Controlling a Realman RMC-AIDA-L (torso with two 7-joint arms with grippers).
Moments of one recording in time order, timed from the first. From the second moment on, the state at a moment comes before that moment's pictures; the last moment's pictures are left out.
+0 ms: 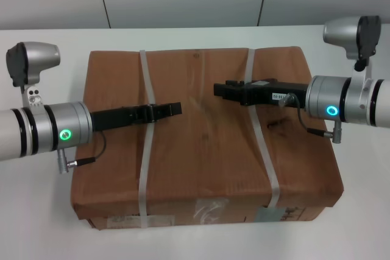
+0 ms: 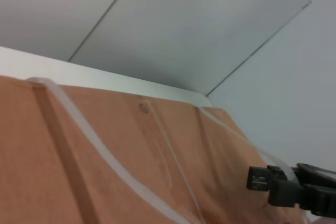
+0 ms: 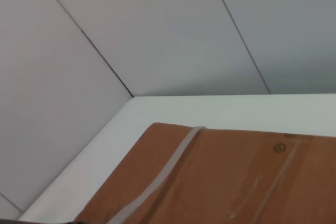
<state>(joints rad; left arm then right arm) -0.67 -2.04 1.13 0.29 1.54 1.10 -1.78 0.76 2.08 -0.80 -0.23 -1.83 -1.02 1.60</state>
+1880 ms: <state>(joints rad) -0.66 -2.03 1.12 0.35 1.47 1.34 -1.72 0.59 2.07 -0.79 -0.25 -1.54 -1.20 1.48</state>
